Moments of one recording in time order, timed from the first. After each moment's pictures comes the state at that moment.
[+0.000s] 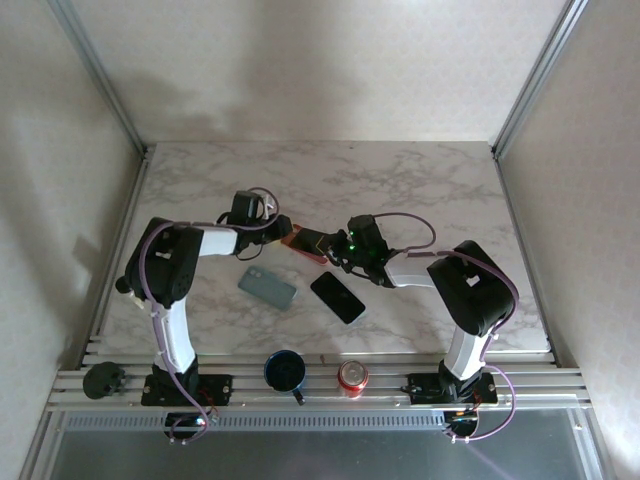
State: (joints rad) left arm -0.28 1.97 1.00 0.21 0.40 -0.61; right arm 0.66 1.78 0.81 0.40 -0.28 1.28
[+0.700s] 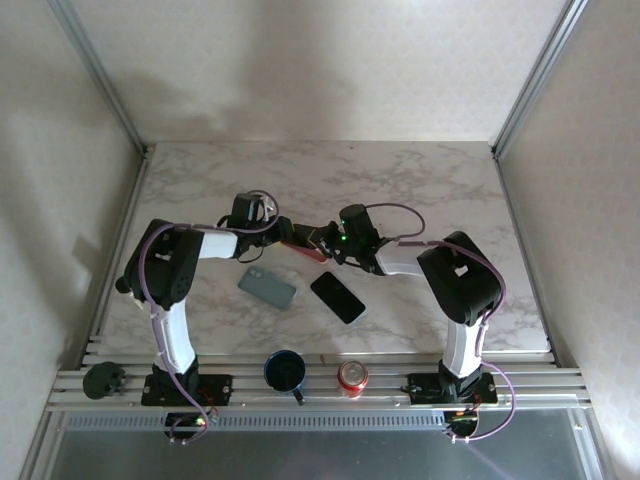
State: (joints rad) left arm -0.28 1.96 0.97 0.25 0.40 -0.66; right arm 0.65 1.88 0.96 0.33 -0.34 1.26
